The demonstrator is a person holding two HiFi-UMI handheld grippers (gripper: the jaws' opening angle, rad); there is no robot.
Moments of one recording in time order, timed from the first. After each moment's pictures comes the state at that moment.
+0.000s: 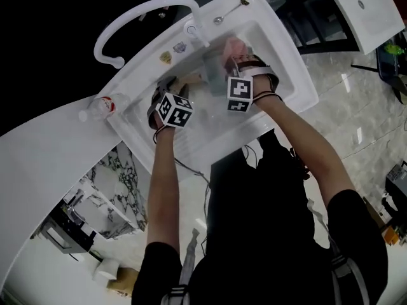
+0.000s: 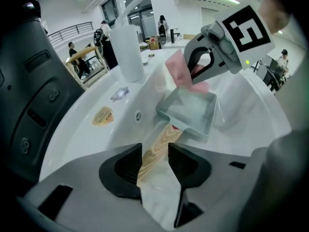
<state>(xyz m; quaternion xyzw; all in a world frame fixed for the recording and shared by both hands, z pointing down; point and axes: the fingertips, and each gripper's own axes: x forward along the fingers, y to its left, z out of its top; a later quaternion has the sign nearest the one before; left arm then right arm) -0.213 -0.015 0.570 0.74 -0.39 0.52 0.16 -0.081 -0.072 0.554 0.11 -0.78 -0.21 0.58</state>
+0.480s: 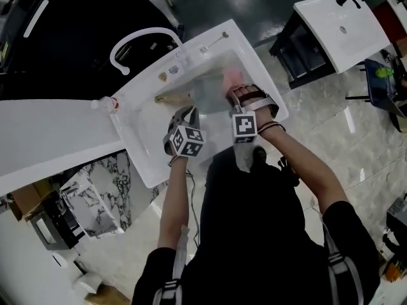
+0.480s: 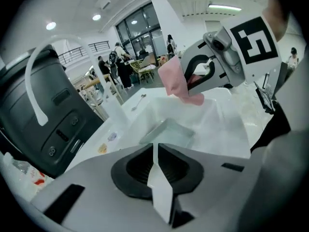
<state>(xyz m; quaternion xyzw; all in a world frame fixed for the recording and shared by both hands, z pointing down) -0.086 0.043 0.452 0.74 -0.49 0.45 0.11 0.002 -0.008 0.420 0.12 -0.79 -0.36 0.49</state>
